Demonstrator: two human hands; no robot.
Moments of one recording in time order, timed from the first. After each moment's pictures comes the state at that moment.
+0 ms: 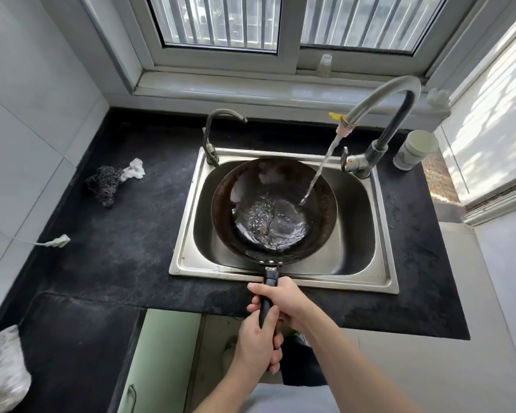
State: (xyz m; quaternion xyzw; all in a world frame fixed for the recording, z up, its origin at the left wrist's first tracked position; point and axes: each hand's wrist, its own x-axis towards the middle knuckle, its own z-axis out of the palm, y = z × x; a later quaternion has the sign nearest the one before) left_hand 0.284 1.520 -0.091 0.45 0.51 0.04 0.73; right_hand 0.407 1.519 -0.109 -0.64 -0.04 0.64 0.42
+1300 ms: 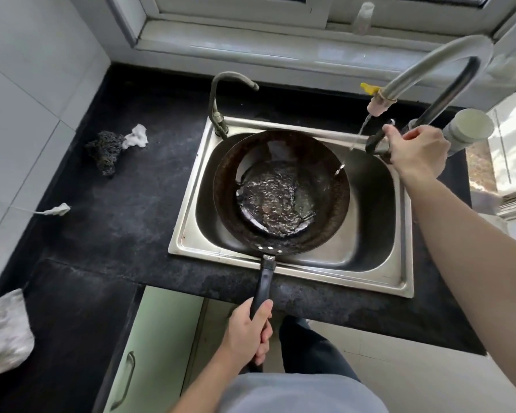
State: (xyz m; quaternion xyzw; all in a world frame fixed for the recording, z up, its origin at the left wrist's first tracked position) left_hand 0.281 1.531 -0.116 0.46 0.52 0.01 0.72; right_hand 0.679 1.590 -0.050 -0.94 -0.12 0.06 0.32
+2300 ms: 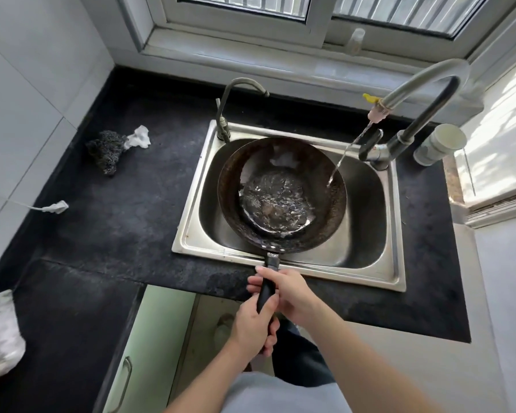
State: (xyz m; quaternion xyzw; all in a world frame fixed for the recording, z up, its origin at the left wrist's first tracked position) left_hand 0.276 1.533 -0.113 0.44 0.50 0.04 0.74; right_hand 0.397 1.525 -0.131 -0.60 0.08 0.64 0.48
